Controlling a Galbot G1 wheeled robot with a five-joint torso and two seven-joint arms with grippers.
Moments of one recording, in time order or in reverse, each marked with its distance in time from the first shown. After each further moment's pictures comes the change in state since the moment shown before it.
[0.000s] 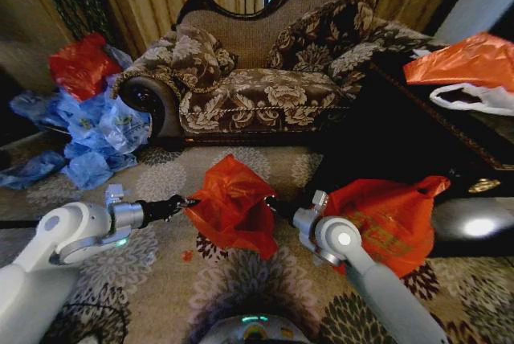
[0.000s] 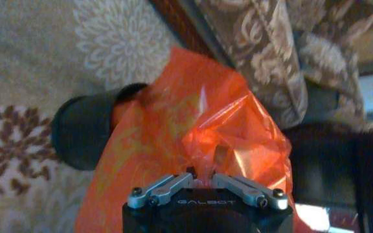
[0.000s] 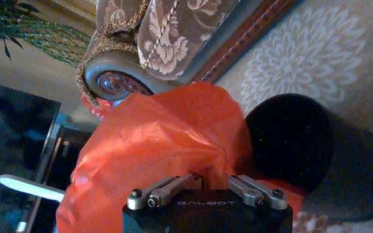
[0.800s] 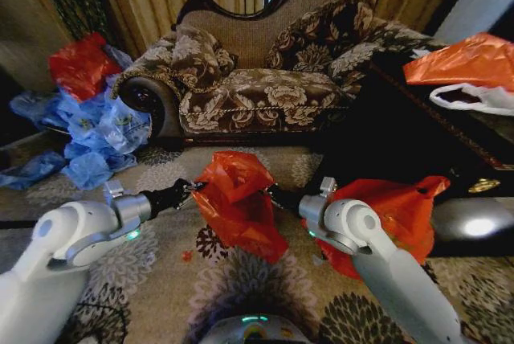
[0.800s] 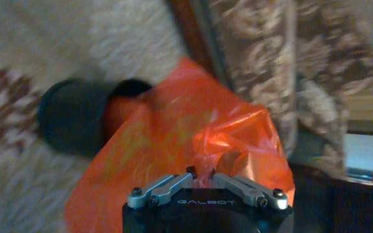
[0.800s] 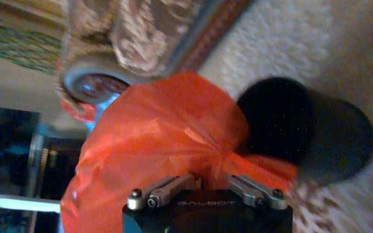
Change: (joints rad) left arm 0.024 -0.112 0.034 -0.067 -0.021 -0.231 -0.078; right arm 0.018 -0.038 0.024 0.078 0.213 0.080 0.224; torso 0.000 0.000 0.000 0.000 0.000
